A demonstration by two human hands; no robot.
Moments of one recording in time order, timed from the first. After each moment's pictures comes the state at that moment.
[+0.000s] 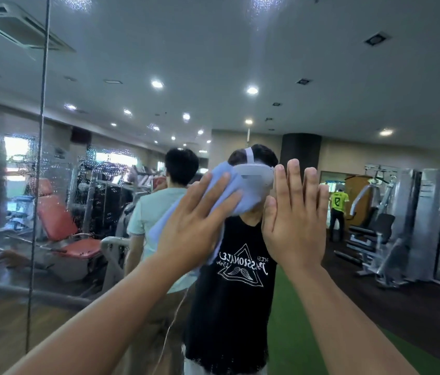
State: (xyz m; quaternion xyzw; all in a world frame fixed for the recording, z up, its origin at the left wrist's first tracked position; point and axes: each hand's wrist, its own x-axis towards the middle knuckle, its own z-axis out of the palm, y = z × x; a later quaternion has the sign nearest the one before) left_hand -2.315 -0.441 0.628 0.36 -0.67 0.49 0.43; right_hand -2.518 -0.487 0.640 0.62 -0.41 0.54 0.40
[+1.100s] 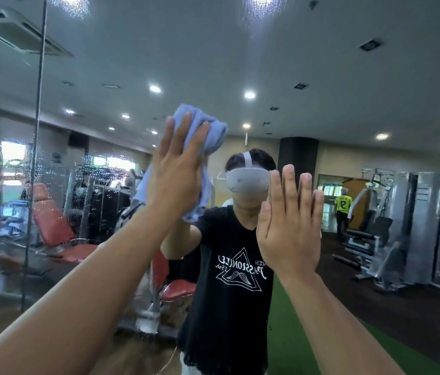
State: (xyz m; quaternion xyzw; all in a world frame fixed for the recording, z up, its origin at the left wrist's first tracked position) left_hand -2.307 -0.434 0.717 0.44 -0.58 0.43 0.53; right_hand -2.516 -0.486 0.639 0.61 -0.42 0.54 0.41
